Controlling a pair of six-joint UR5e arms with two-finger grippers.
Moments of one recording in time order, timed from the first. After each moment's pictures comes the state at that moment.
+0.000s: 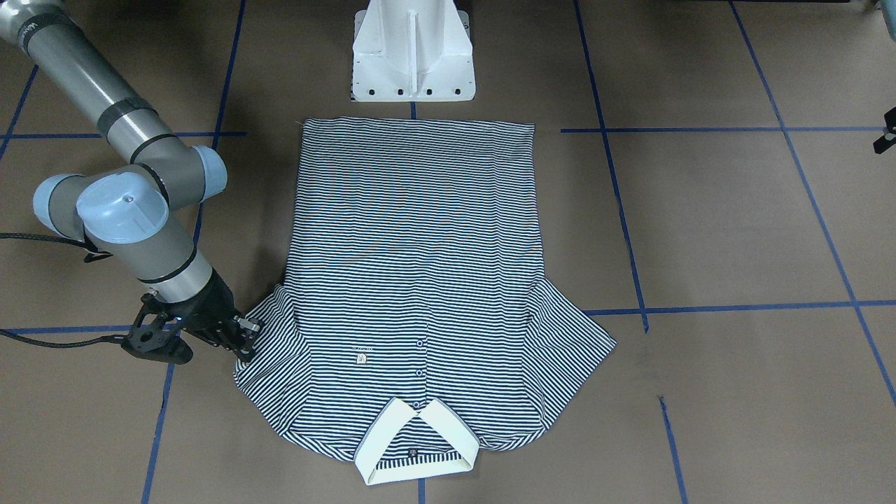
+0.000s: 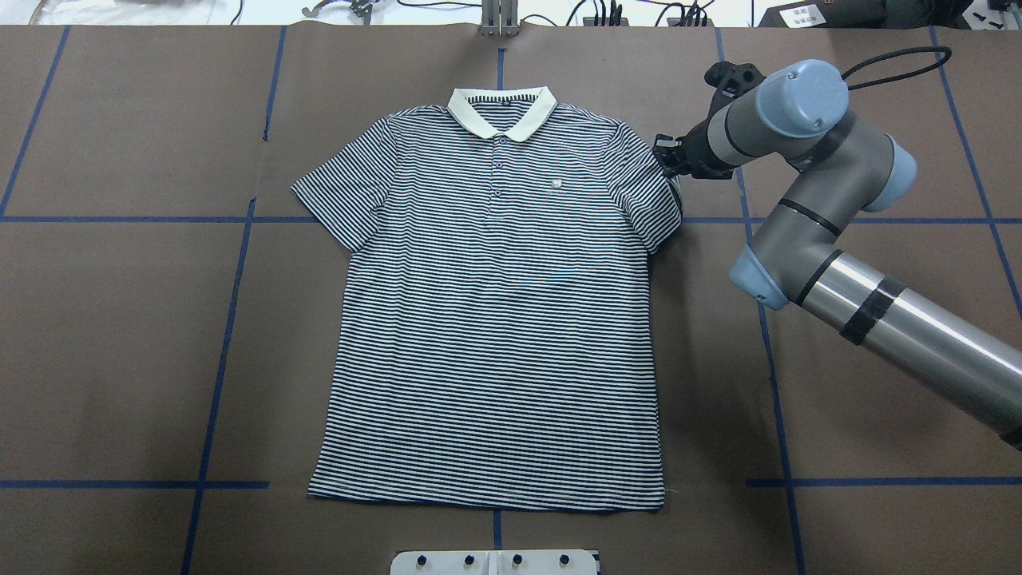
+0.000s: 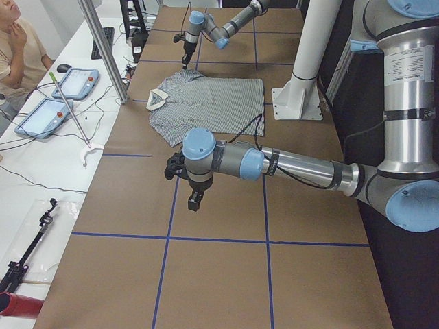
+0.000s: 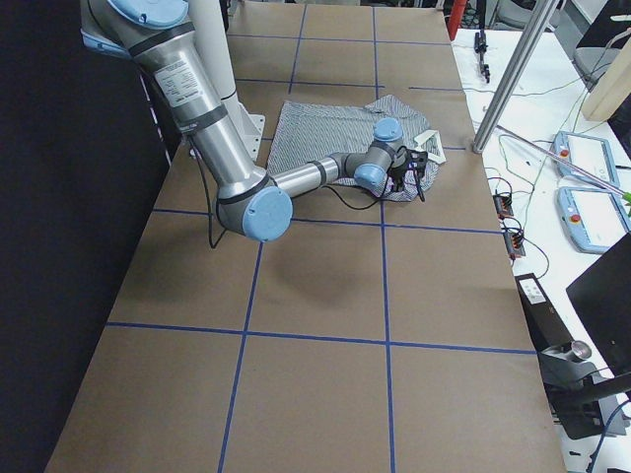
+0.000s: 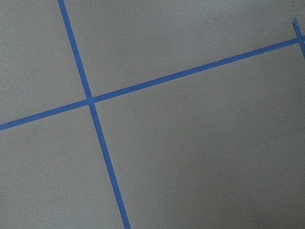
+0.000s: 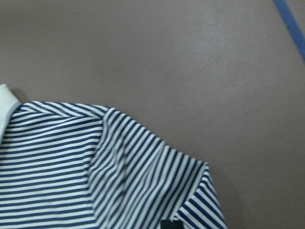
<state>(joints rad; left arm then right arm) -1.49 -1.46 -1.87 -1.59 -2.42 0.10 0.82 -0.99 1.28 -0.90 1.92 1.37</state>
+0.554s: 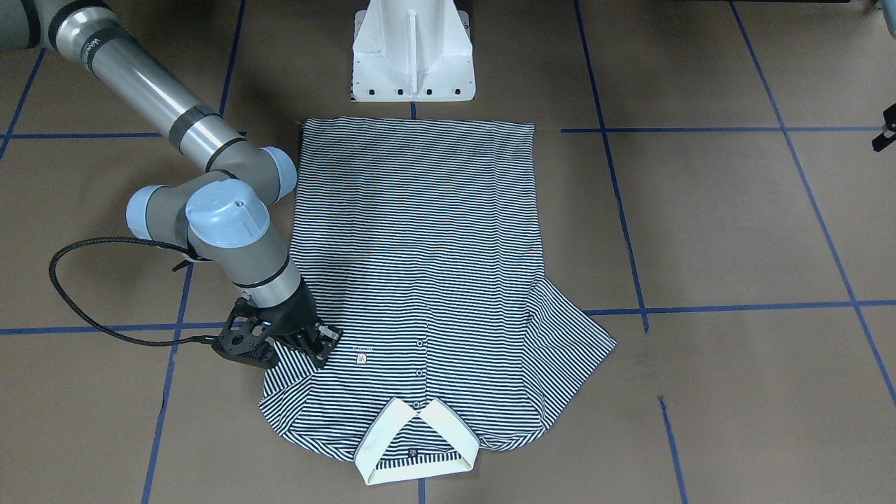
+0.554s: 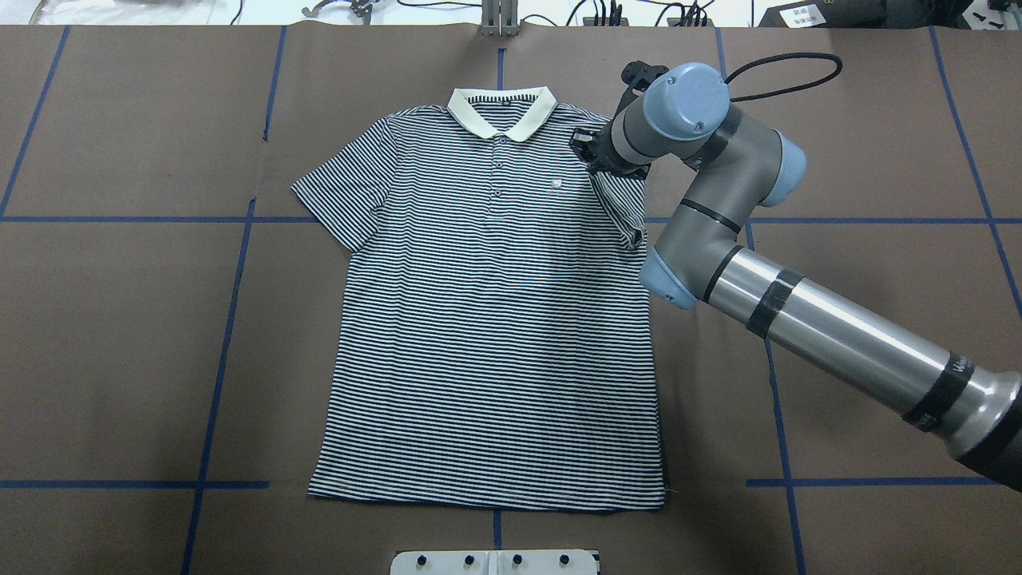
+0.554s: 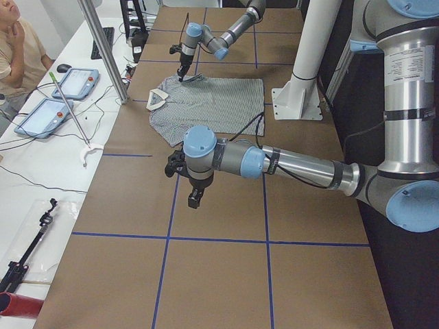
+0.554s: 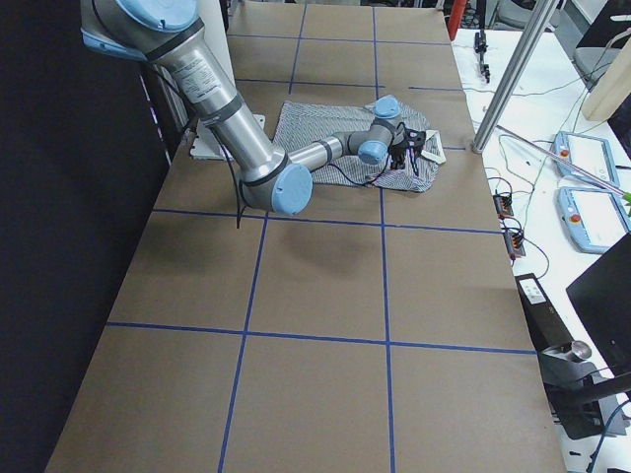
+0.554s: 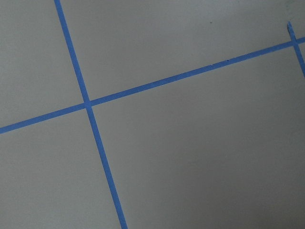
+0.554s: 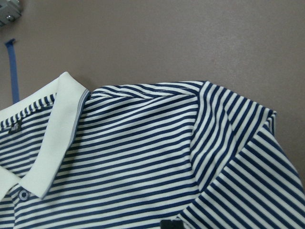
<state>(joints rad) -1.49 -1.46 -1.88 -1.59 -2.44 0.09 0.75 -0.81 1.12 -0.92 1.83 1.49</state>
